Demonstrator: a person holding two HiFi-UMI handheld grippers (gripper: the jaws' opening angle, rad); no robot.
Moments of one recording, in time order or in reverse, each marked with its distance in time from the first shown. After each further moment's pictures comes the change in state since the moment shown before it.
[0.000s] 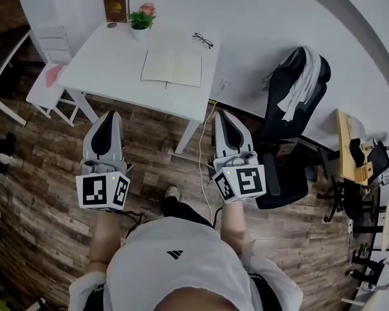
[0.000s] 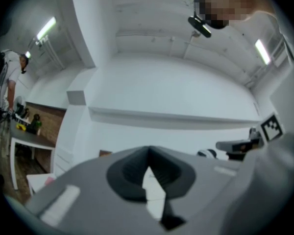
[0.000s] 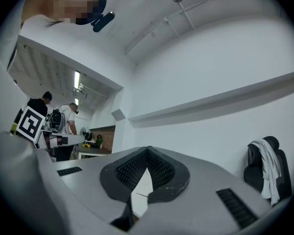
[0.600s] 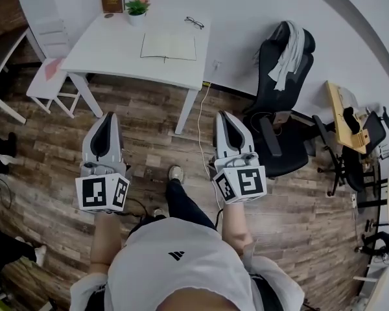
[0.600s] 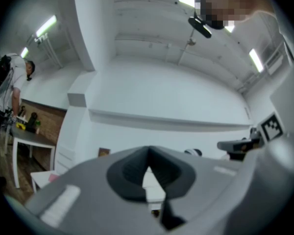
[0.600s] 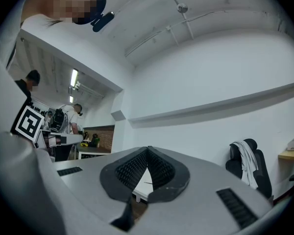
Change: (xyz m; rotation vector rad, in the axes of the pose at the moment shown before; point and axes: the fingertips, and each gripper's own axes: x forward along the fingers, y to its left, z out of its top) left arm -0.146 -0.016 0.019 -0.015 0.004 -0.069; right arm -0.139 0.087 0.015 -0.012 0.008 -0.093
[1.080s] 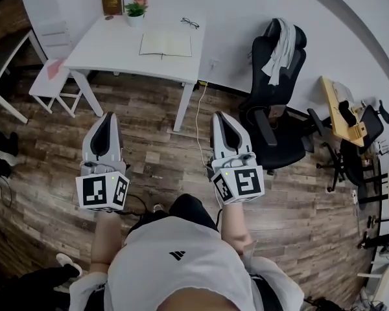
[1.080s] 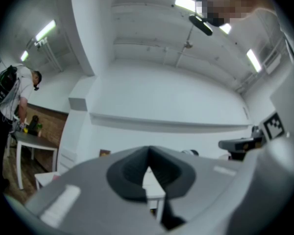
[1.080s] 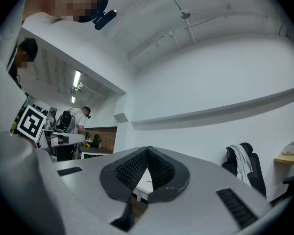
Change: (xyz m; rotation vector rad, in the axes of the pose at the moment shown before) left arm -0.056 -0.025 0.020 0.010 -0.013 0.002; right arm -0.063 0.025 0.022 -0.018 -0.017 0.003
